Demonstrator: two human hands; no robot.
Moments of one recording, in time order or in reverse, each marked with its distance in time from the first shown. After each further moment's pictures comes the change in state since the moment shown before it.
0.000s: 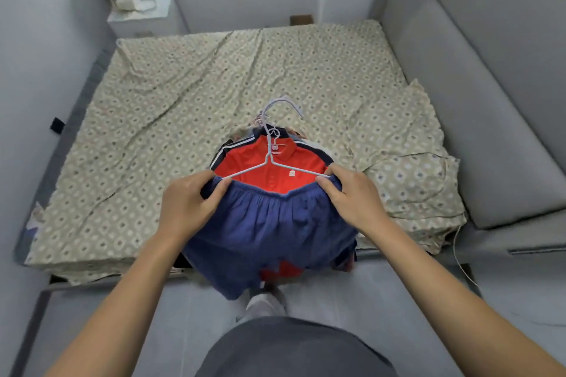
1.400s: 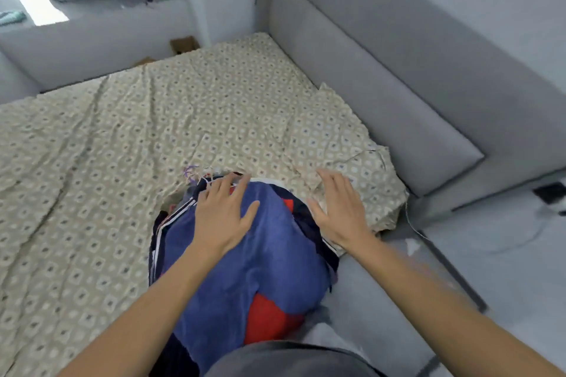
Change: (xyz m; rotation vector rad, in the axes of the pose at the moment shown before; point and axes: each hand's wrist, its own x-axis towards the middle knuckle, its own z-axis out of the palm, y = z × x) left_hand 0.211 0.008 0.137 0.094 -0.392 0.454; right_hand 0.105 0.027 0.039 -0.223 0.285 0.341
